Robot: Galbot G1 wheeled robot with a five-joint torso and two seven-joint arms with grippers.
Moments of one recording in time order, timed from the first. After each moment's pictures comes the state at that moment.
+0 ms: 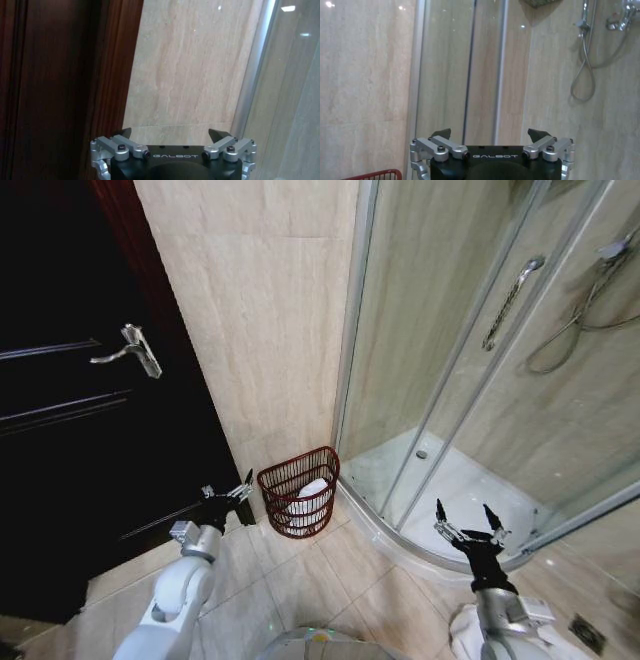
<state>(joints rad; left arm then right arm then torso) 1.54 -1.26 -0.60 -2.10 -0.47 0.03 -0.04 -1.83 1.61 0.84 2.30 0.12 0.11 -0.14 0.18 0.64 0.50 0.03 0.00</state>
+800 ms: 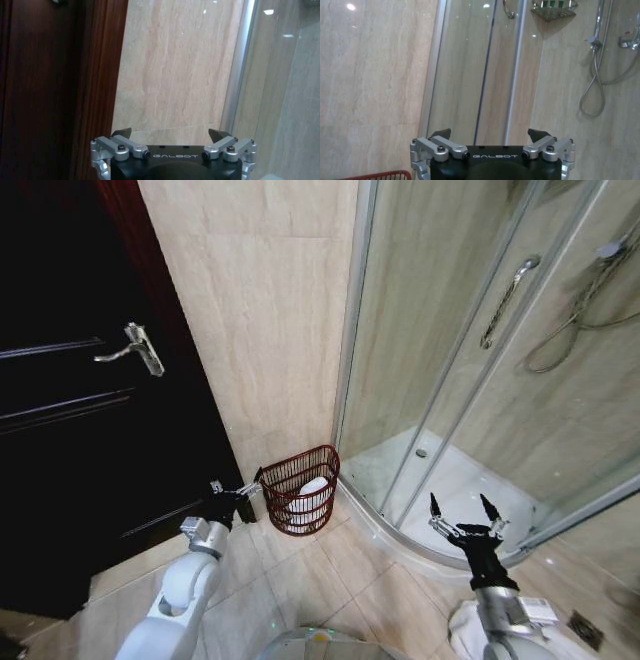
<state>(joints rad) 1.48 -1.23 -0.55 -2.08 -0.45 0.03 -0.04 -1.84 1.61 0.82 2.36 0.06 0.09 -0.16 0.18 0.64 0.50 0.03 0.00</state>
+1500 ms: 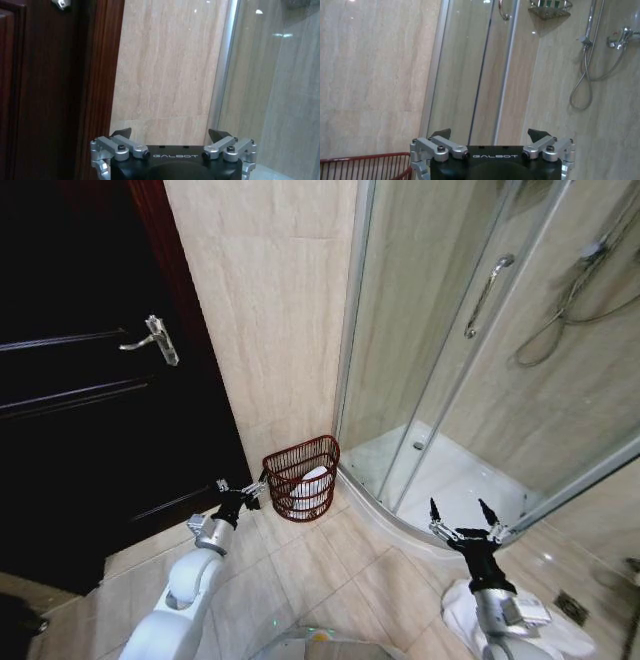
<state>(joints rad) 1.46 -1.24 -0.53 -2.04 -0.42 0.02 -0.02 -1.84 1.61 0.83 2.33 0.03 0.11 -0.16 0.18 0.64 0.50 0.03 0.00</state>
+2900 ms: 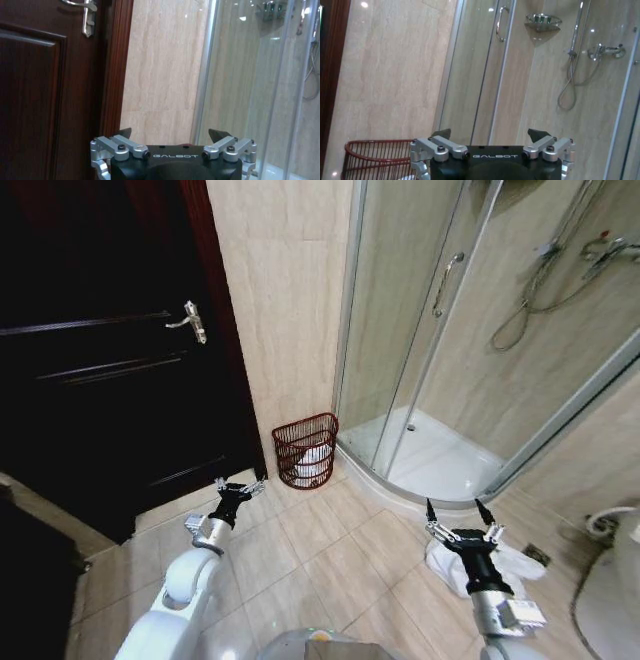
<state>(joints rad) 1.46 -1.23 -0.53 -2.05 -0.42 0.01 0.00 -1.85 1.61 0.81 2.33 0.01 0.14 -0.16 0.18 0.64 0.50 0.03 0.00</state>
